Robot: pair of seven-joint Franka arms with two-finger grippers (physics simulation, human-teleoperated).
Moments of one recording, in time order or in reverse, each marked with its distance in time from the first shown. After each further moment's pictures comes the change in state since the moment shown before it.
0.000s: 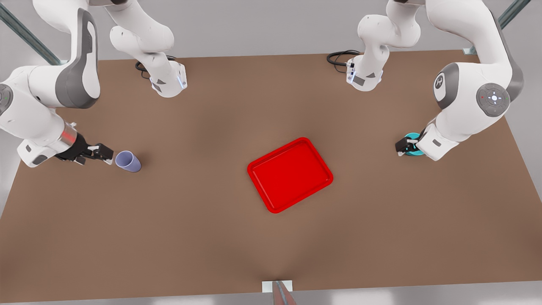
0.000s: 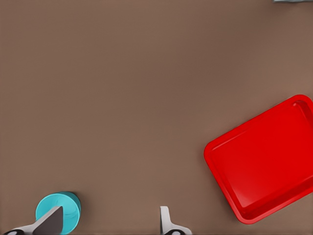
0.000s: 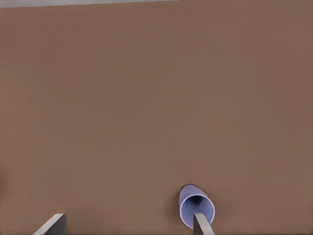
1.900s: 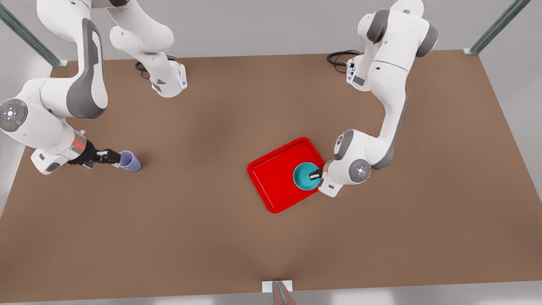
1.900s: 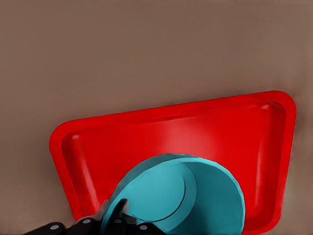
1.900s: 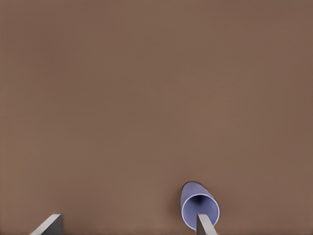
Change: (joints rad) left arm -0.074 0.483 -0.312 0.011 -0.239 0.322 -0.592; right arm 0.002 0.023 -0.003 -0.064 0.002 0.036 -0.014
